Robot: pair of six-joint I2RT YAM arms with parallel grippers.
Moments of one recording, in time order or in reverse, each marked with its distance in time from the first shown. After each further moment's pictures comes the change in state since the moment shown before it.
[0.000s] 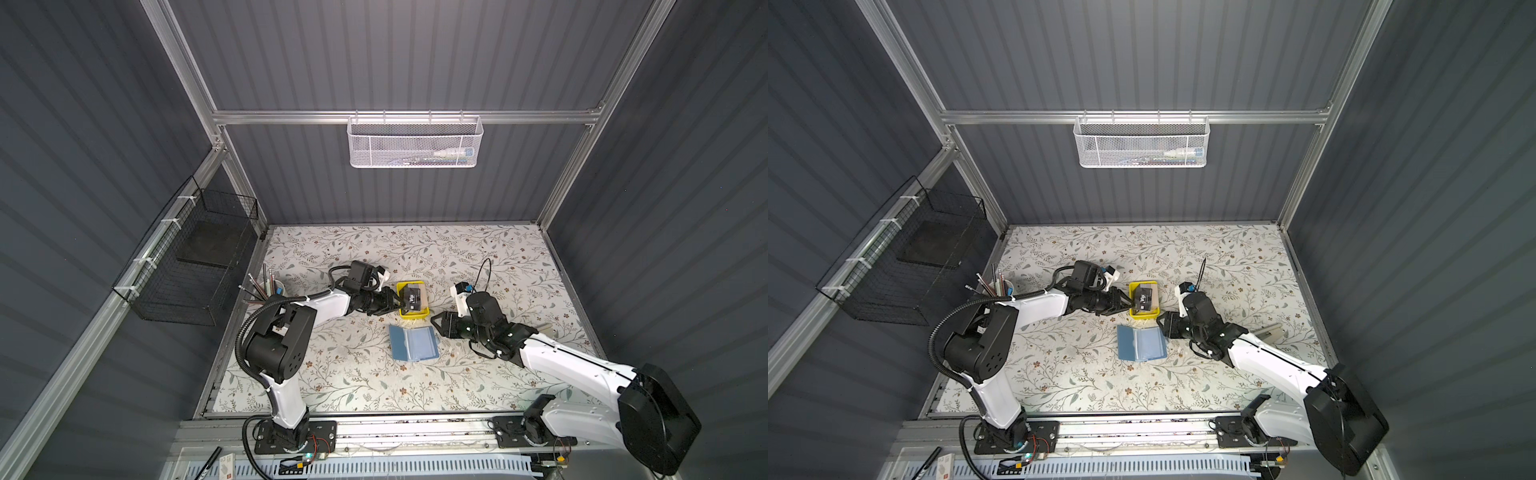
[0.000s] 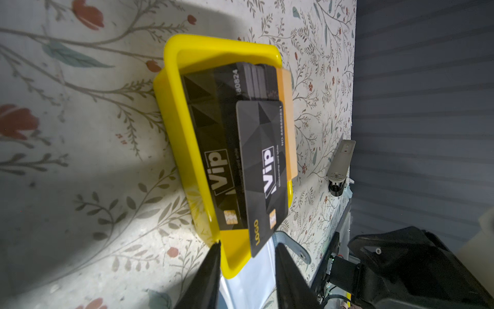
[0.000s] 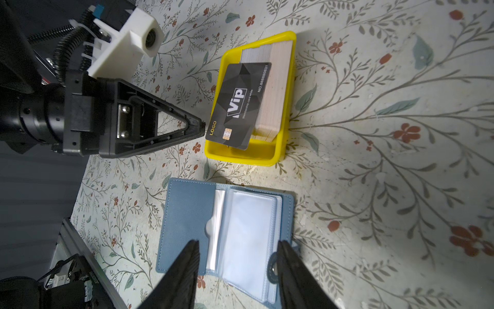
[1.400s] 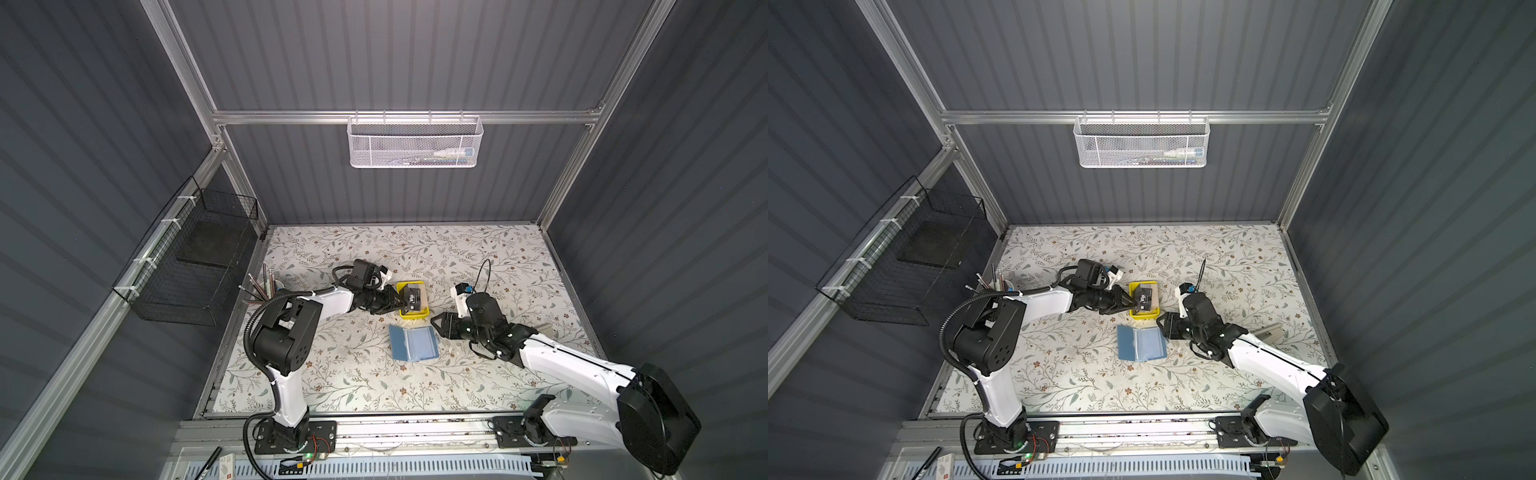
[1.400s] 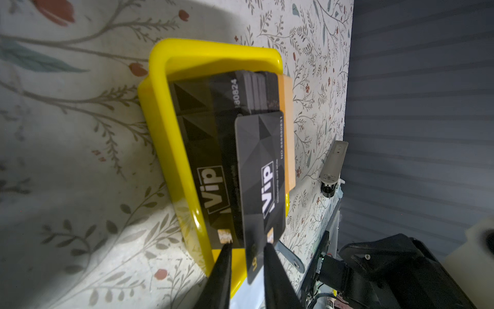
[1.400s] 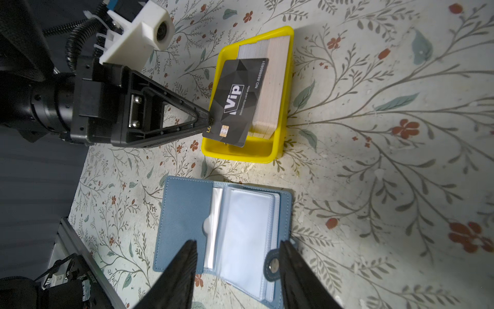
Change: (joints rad) left arm 0.000 0.069 0.046 0.019 0.048 -0.039; right arm 0.000 0.003 -0.006 -0.001 0.001 0.000
